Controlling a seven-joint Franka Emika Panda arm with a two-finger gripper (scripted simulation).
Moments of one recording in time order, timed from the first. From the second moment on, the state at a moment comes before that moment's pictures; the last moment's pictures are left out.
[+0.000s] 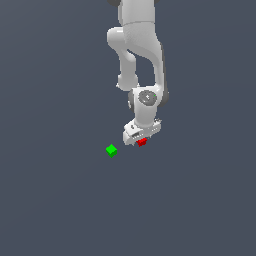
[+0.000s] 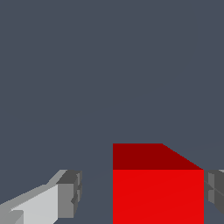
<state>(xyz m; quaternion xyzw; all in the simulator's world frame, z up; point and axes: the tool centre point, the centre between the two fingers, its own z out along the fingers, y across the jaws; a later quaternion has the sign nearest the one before) -0.079 0.071 0.022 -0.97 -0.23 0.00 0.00</state>
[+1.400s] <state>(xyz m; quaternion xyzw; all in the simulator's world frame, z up) -0.080 0.071 0.076 -0.97 -0.23 0.00 0.00</state>
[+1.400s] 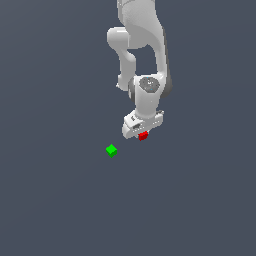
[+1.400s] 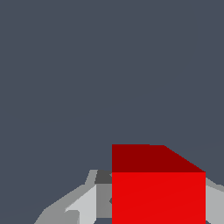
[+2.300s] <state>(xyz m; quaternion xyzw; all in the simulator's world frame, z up) -0.078 0.071 0.120 -0.97 -0.23 0.00 0.00</state>
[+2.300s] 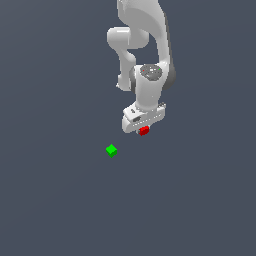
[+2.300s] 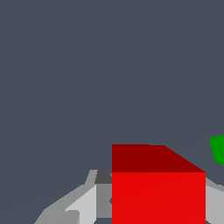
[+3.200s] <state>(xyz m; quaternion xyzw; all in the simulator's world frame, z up) -0.038 -0.037 0.078 -0.97 -0.23 0.00 0.00</state>
